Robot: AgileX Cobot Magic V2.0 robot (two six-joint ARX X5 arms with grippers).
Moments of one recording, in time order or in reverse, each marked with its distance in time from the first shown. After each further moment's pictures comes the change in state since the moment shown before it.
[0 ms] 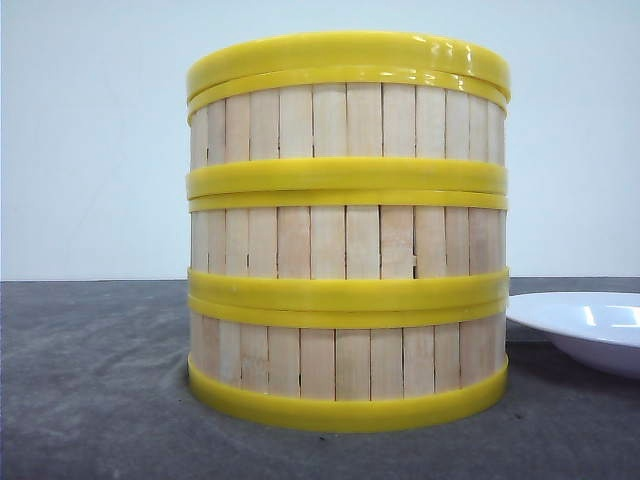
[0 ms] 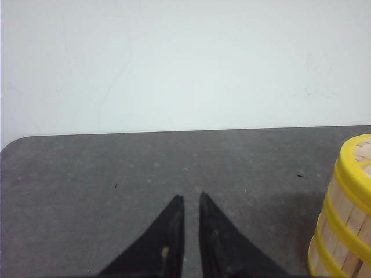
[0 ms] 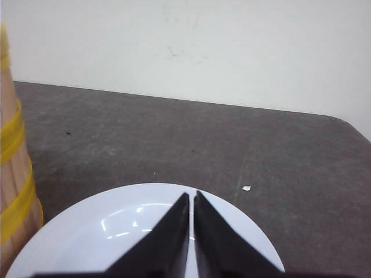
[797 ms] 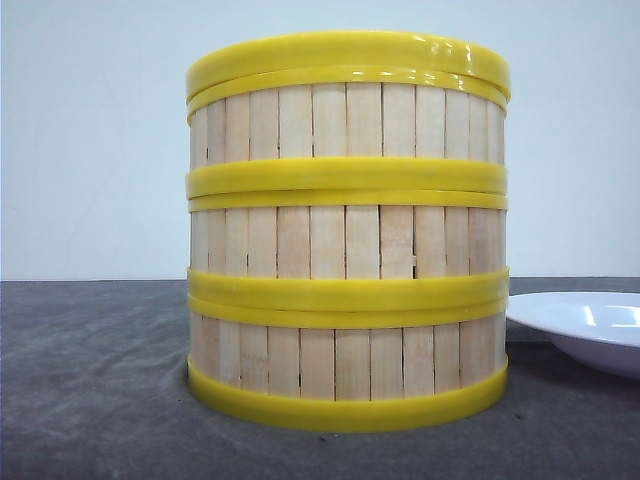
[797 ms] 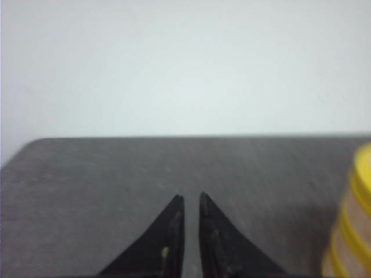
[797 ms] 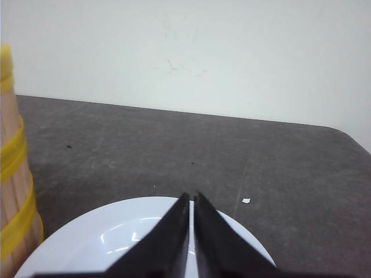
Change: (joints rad) left arm 0.003 0.000 0.001 0.055 -0.081 -0.019; right arm 0.000 0.000 0.000 0.034 0.000 0.004
